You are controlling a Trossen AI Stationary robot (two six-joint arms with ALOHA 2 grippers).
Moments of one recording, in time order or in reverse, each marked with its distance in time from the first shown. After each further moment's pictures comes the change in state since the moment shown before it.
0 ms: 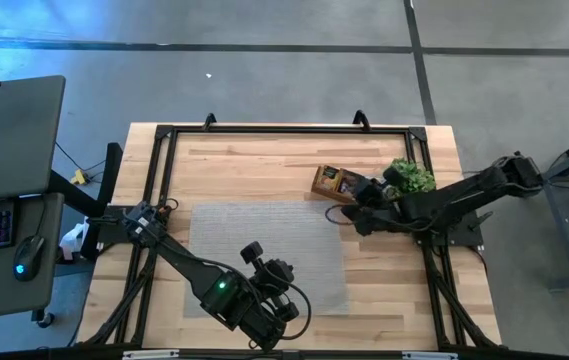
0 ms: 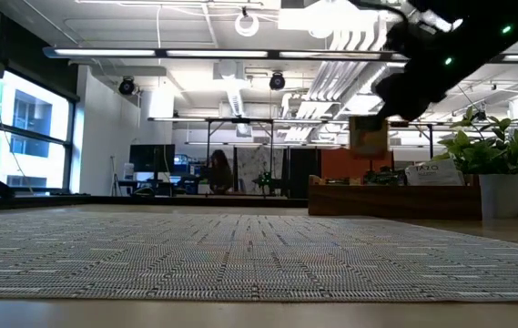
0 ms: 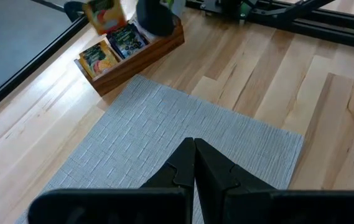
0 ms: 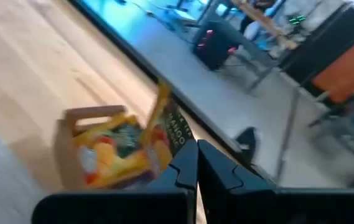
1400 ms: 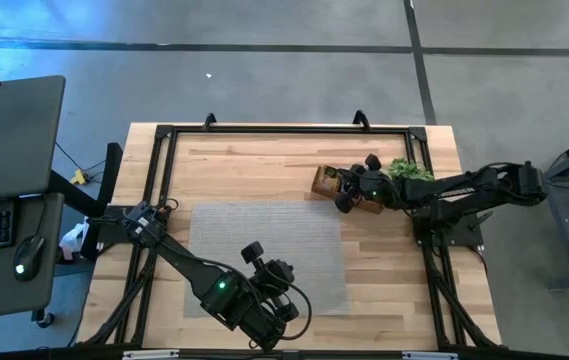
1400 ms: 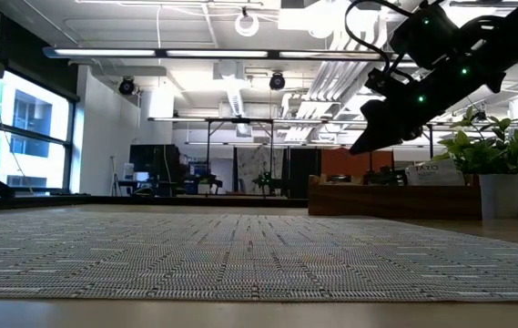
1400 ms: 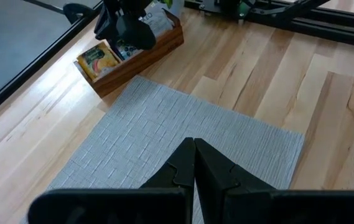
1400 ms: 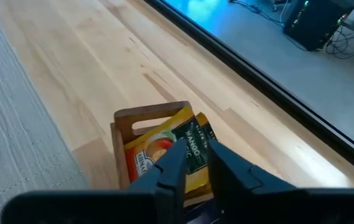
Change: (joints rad) left arm 0.001 0.000 0.000 0.003 0.000 0.016; right arm -0.396 0.005 -0.251 0.747 -0.693 -0.355
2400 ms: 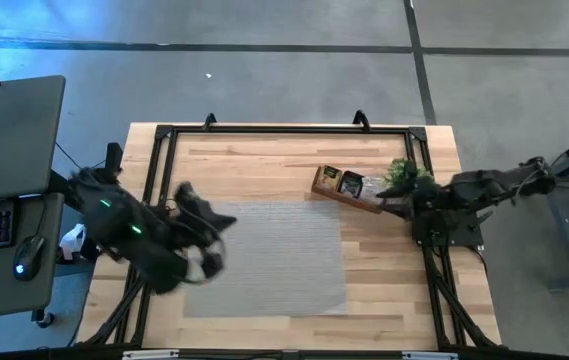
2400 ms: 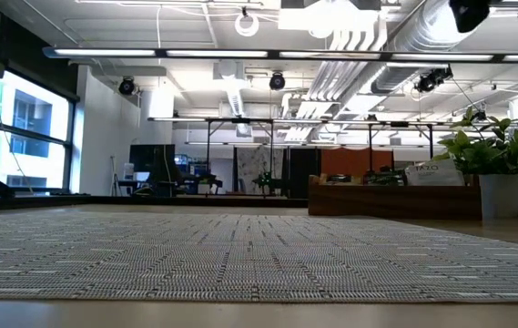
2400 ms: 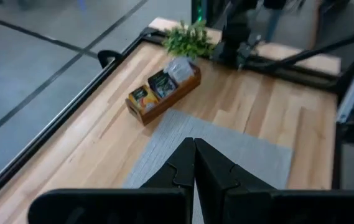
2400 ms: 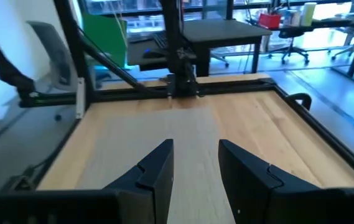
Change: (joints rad) left arm -0.060 -0.464 -0.036 -0.237 -0.029 0.090; right arm 0.502 -0.763 0.251 -0.644 -0.158 -0.002
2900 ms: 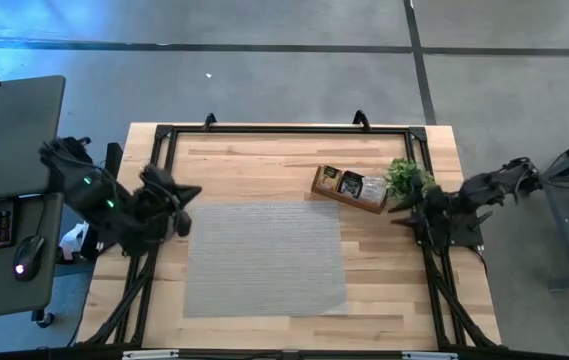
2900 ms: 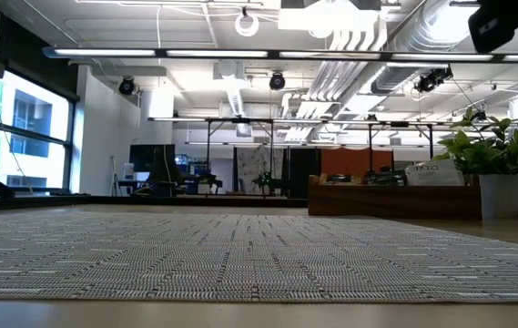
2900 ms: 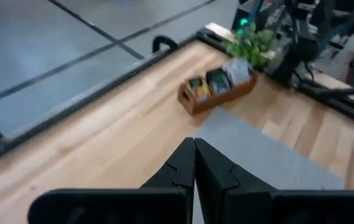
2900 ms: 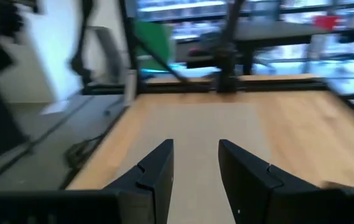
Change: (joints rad) left arm -0.020 -0.557 -0.778 0.117 -0.132 -0.336; right arm 0.135 -0.271 -0.152 -0.077 -0.057 0.010
